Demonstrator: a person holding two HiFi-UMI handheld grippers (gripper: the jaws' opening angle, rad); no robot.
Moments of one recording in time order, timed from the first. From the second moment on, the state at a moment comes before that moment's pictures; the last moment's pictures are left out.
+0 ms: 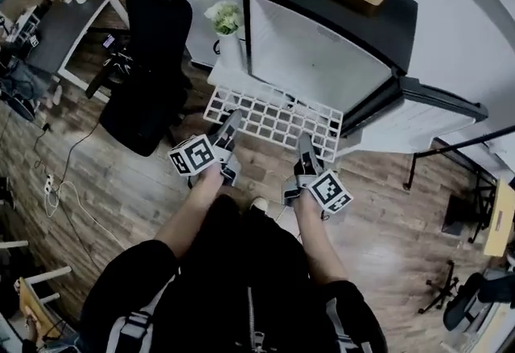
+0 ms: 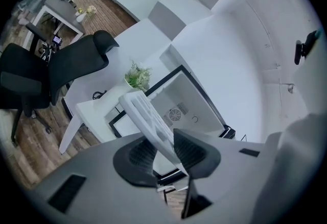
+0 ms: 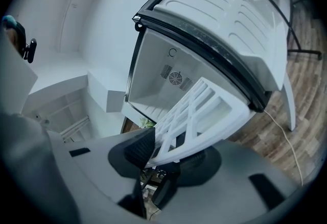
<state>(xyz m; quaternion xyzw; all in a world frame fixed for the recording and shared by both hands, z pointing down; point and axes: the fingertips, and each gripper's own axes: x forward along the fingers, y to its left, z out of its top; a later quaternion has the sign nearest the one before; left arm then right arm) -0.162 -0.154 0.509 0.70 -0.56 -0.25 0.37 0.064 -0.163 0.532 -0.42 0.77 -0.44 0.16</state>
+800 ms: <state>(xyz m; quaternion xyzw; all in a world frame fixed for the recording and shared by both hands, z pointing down) -0.153 -0.272 0.521 0.77 -0.45 -0.20 0.41 0.062 -0.226 0.537 -0.52 0.72 -0.42 0.19</state>
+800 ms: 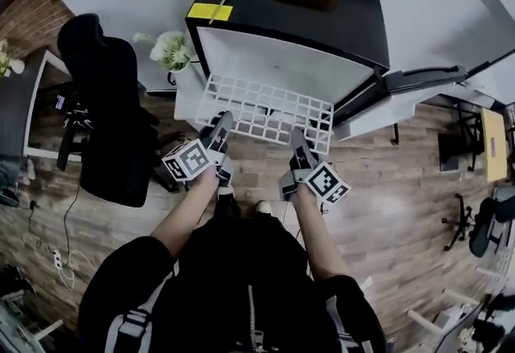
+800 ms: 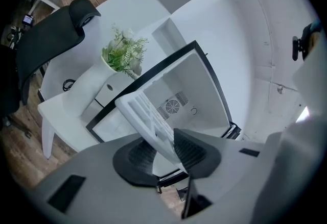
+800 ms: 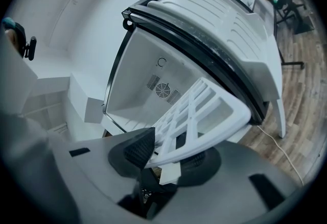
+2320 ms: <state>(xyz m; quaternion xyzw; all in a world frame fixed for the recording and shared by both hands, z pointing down) -0.135 -0.289 0.555 0.76 -0.44 -0.19 0.44 0.080 -0.248 0.561 -0.53 0.71 -0.42 0.17</state>
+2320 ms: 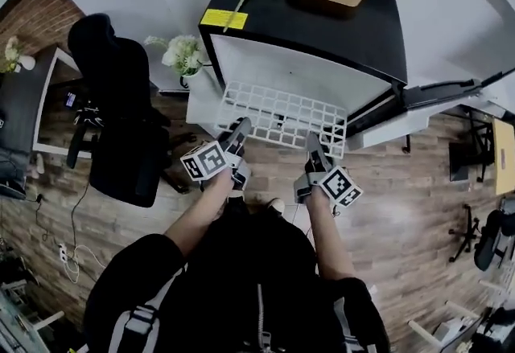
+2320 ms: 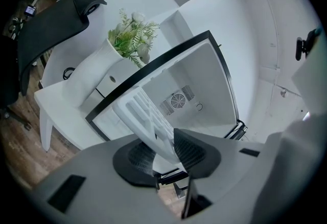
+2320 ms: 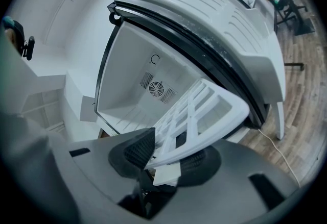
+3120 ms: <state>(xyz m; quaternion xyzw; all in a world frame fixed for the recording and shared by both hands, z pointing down) -0.139 -0.307 0.558 0.75 -0.43 -0.19 0.45 0.074 -0.261 0.561 -0.54 0.71 -0.42 0.18</state>
